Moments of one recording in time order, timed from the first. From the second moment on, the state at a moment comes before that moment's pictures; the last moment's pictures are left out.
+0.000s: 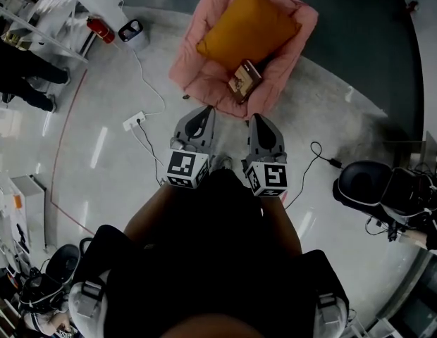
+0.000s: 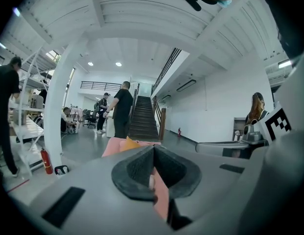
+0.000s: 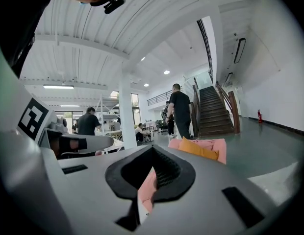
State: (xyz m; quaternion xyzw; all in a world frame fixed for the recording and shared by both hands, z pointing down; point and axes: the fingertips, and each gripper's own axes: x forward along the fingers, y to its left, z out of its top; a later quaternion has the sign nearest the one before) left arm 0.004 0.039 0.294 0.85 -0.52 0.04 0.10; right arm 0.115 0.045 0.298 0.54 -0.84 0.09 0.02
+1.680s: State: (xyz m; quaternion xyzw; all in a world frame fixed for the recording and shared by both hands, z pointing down) left arm 0.054 -0.210 0.420 0.87 -0.46 0.05 0.15; right arm 0.150 -0.180 0.461 0.58 -0.79 0.19 0.08
